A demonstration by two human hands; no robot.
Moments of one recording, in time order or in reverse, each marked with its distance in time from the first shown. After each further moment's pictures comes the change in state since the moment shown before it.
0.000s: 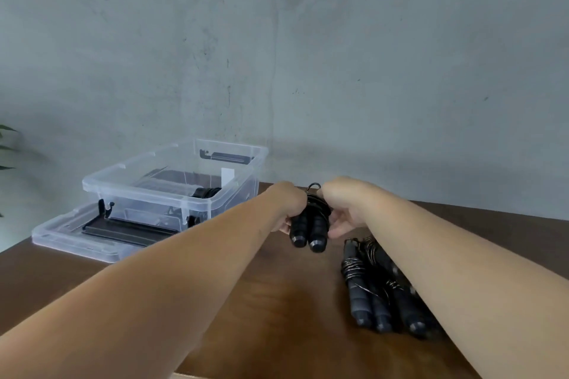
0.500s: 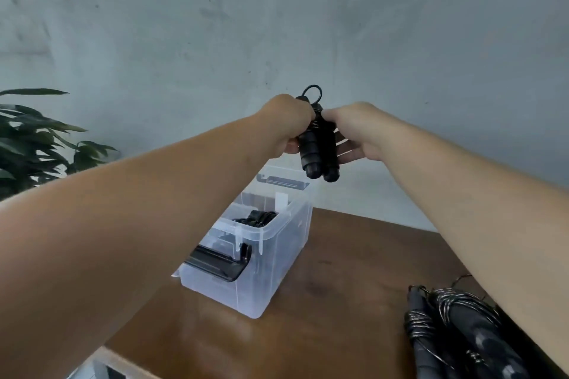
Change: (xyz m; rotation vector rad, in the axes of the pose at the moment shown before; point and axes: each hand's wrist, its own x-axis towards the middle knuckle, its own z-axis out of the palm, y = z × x) left_hand -0.044 0.086 -0.118 -0.157 0.468 0.338; right_hand -0.006 -0.132 -0.017 0.120 0.037 -0.619
